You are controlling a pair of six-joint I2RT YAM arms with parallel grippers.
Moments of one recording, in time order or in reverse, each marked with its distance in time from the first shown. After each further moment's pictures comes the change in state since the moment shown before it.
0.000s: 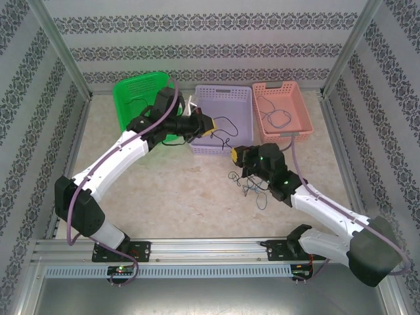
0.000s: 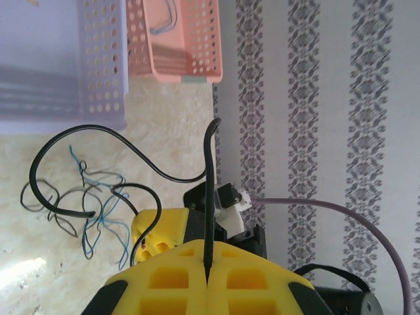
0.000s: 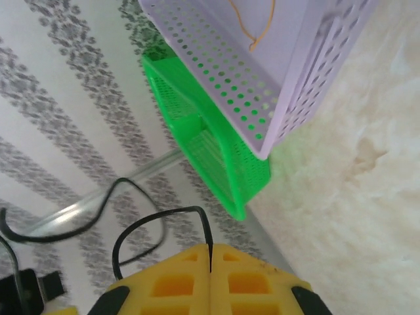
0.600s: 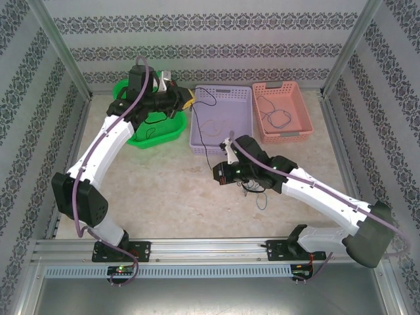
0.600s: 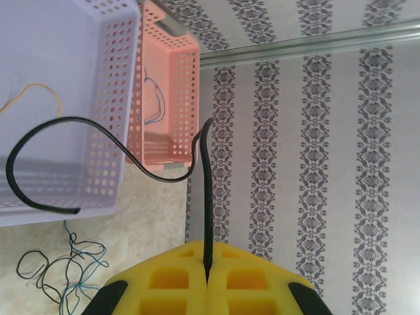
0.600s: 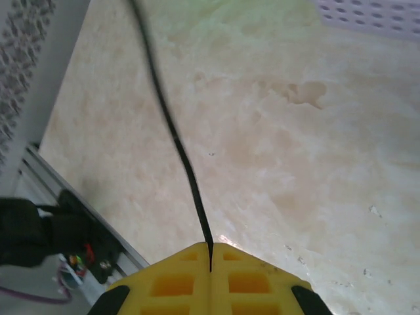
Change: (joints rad) left arm 0.209 0.085 0.167 0.012 0.051 -0.106; right arm 0.274 0.146 0.384 -0.622 -0.100 -1.267
